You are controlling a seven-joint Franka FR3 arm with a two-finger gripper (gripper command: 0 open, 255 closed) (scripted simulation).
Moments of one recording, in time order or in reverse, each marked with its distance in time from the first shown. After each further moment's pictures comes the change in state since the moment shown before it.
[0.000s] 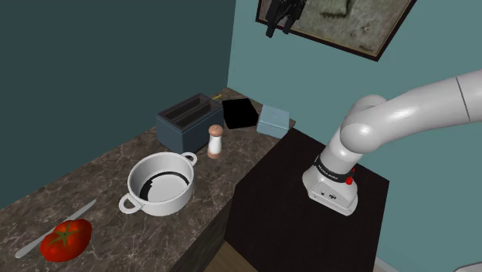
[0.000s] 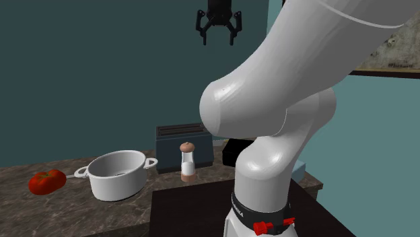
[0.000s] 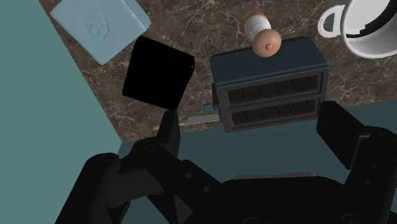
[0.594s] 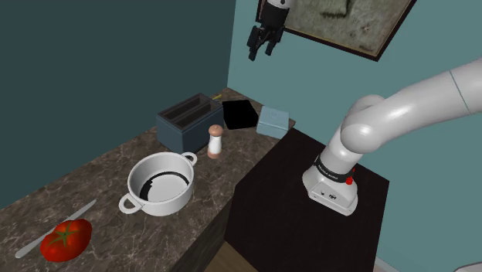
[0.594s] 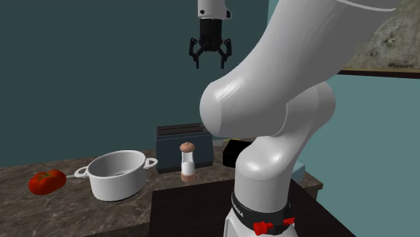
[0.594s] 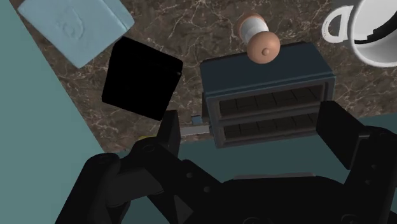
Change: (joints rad) arm 0.018 0.095 0.026 -0.135 0.017 0.207 0.023
